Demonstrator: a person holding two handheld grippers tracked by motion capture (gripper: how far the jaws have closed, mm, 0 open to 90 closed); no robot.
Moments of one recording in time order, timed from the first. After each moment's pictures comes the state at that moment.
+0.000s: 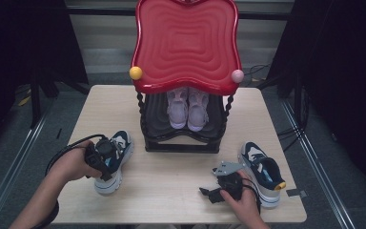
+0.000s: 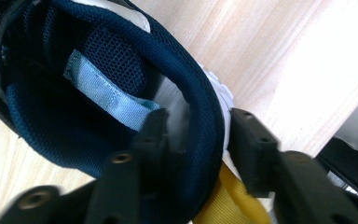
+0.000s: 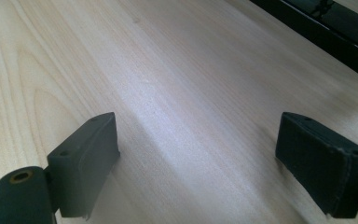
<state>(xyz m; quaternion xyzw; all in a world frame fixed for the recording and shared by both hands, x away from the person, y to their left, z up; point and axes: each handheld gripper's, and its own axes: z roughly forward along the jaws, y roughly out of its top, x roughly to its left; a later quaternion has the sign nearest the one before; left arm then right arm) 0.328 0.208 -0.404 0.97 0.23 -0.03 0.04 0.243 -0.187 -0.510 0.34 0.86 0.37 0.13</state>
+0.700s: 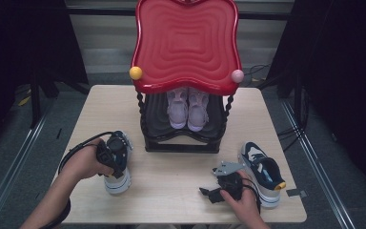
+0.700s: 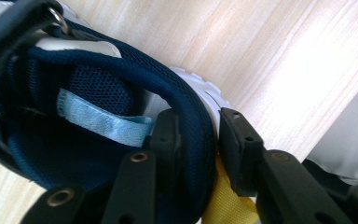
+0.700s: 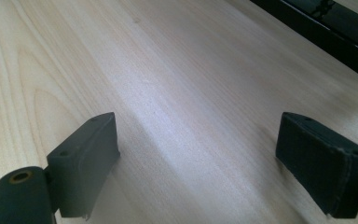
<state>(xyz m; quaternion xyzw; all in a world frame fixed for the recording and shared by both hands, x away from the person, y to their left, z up) 0.331 0.181 -0.399 0.97 0.25 -0.04 0.06 0.243 -0.187 -0.510 0.34 0.86 0.37 0.13</state>
